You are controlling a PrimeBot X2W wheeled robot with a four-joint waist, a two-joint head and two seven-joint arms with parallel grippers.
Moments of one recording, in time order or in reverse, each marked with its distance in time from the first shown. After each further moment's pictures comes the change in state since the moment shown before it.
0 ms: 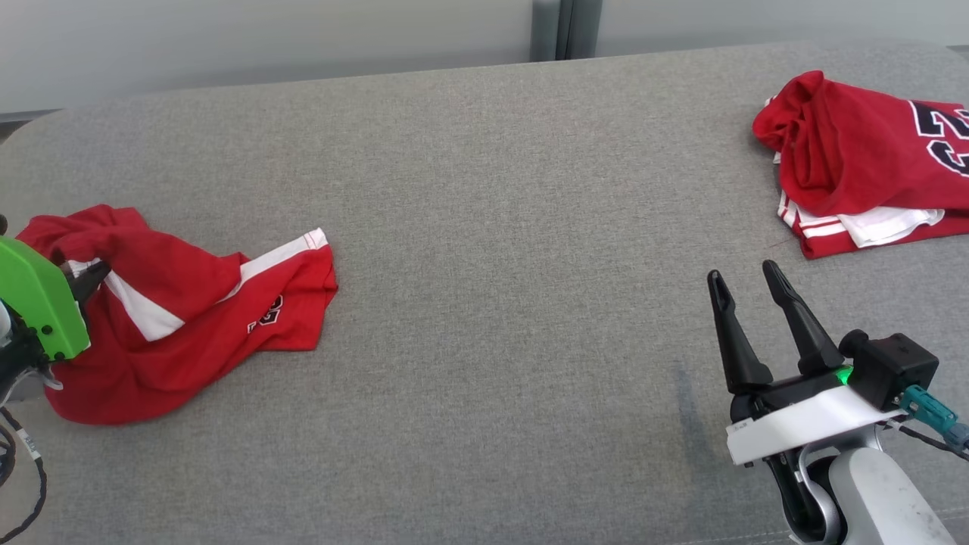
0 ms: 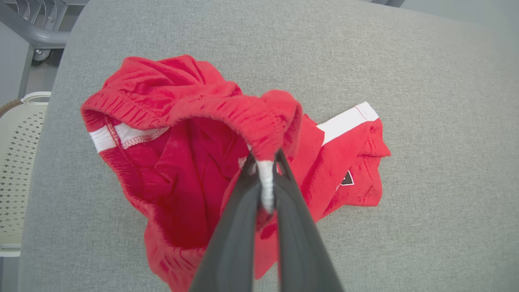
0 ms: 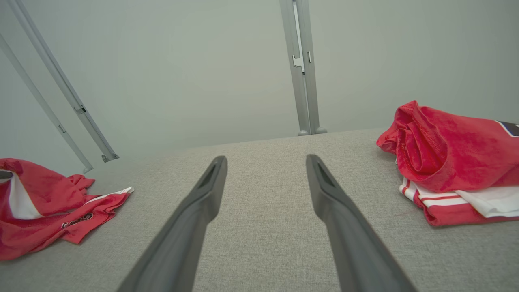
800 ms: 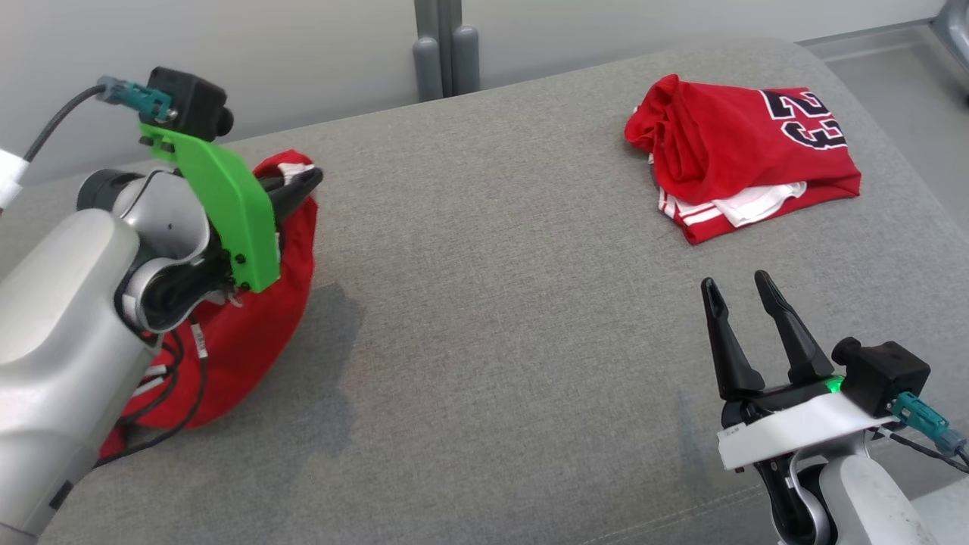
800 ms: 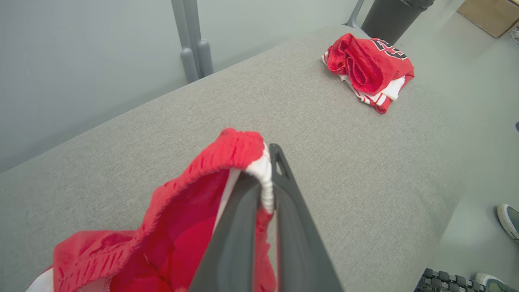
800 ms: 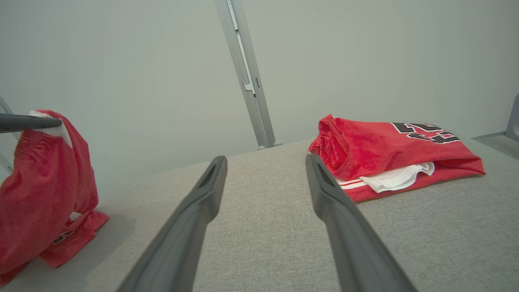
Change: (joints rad) left arm -0.187 -0.155 -0.190 -0.227 0.033 0.000 0.027; right arm 0.013 0.032 -0.005 0.013 0.017 0.000 0.000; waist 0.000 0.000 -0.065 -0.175
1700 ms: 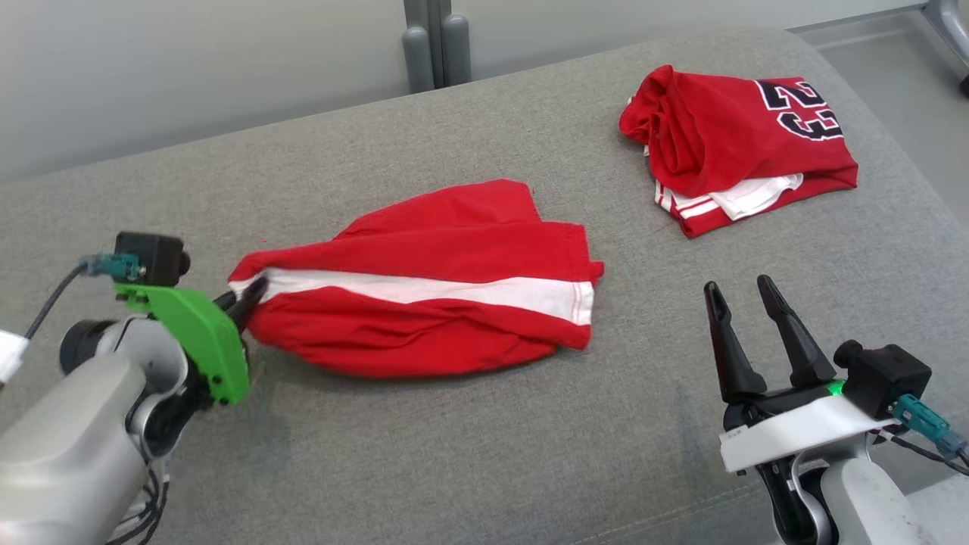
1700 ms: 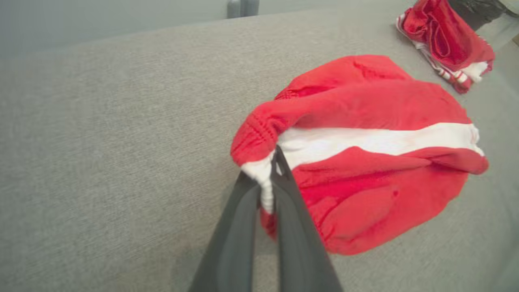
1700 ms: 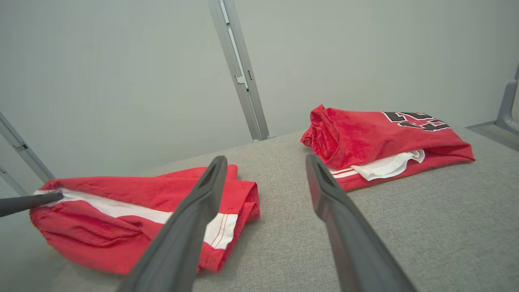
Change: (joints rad) left arm 0.153 -0.010 -0.162 0.218 -0.081 0.005 -0.398; right arm 0.006 0.004 -0.009 0.008 0.005 0.000 0.000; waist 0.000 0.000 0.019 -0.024
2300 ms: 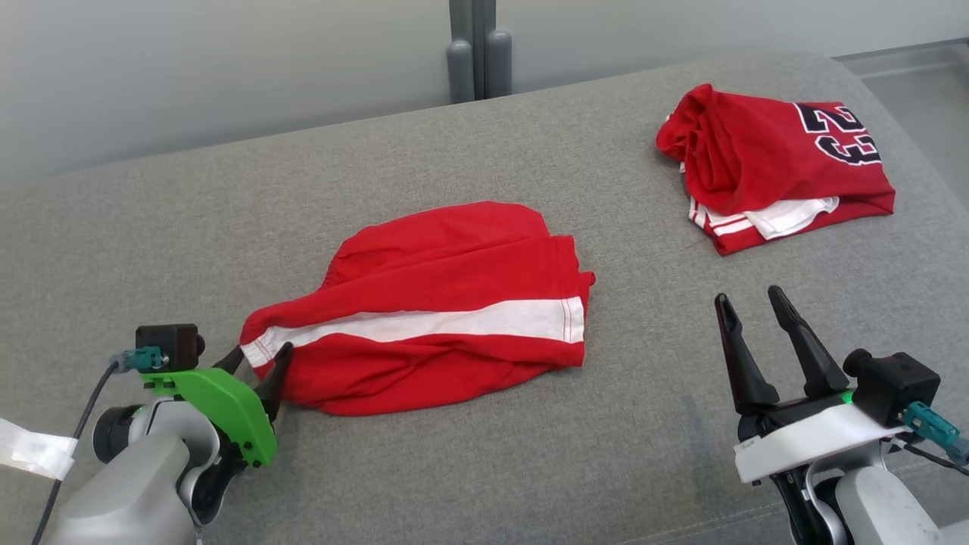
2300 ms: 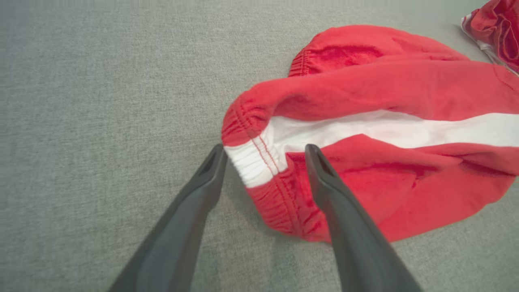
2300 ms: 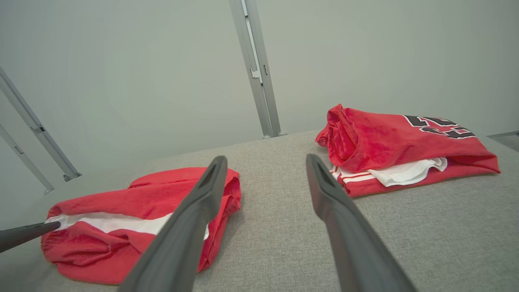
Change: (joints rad) left arm 0.135 -0.136 -0.002 0.258 0.013 0.012 -0.230; right arm 0.015 -0.043 0.007 0.009 0.002 0.000 0.000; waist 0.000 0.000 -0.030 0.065
